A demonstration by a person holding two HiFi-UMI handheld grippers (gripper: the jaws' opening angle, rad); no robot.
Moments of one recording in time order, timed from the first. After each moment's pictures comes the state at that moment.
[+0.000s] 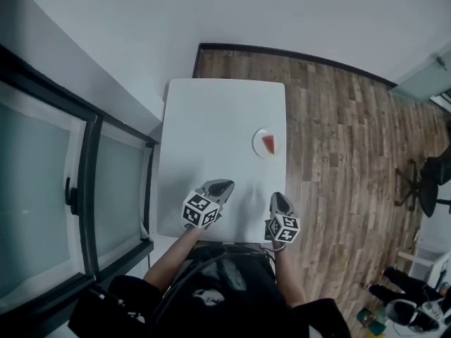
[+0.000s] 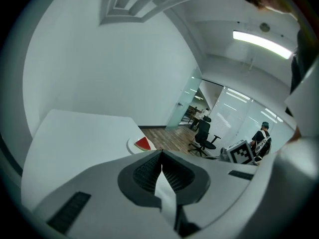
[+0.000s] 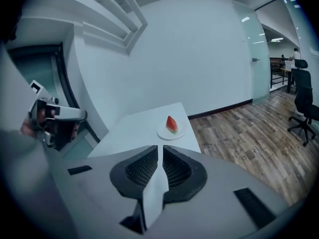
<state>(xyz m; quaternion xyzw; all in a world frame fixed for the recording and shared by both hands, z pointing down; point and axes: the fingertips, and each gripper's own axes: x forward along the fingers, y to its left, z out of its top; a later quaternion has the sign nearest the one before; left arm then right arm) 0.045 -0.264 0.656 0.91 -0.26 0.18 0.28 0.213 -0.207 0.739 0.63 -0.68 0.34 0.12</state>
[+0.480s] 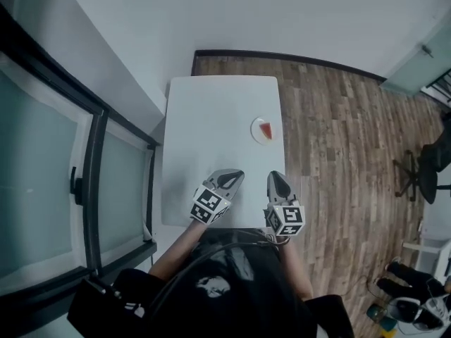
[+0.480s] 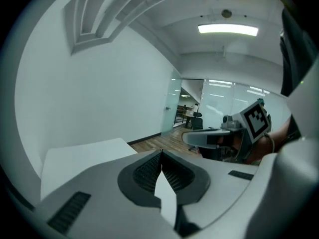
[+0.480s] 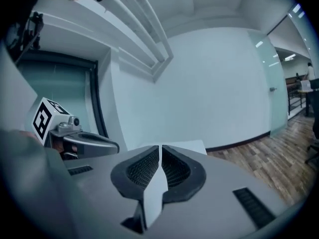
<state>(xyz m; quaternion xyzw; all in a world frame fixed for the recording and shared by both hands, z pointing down) 0.065 -0.210 0.575 0.95 -0.24 0.17 0.14 0.153 -0.200 0.565 0.61 -0.77 0.19 0.06</state>
